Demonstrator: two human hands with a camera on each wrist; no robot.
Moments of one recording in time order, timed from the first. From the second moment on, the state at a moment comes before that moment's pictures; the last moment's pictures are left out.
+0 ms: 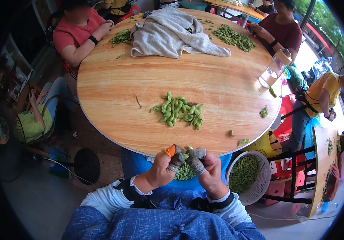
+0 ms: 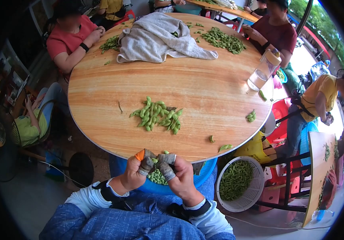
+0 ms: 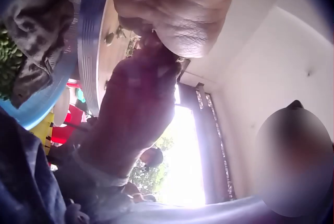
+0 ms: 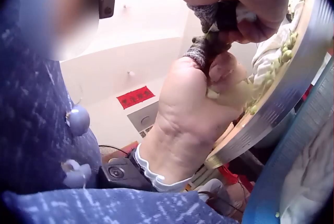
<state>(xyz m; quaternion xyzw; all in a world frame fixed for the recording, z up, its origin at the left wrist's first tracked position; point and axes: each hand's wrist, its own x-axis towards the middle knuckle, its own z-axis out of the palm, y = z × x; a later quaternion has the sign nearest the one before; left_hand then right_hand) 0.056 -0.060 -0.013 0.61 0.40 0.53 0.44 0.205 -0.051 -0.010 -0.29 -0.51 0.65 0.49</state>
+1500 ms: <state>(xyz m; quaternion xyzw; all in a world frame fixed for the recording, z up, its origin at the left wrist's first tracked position) 0.052 -0.074 -0.028 0.63 0.41 0.45 0.49 0.214 -0.058 -0.001 -0.36 -0.78 0.37 0.35</state>
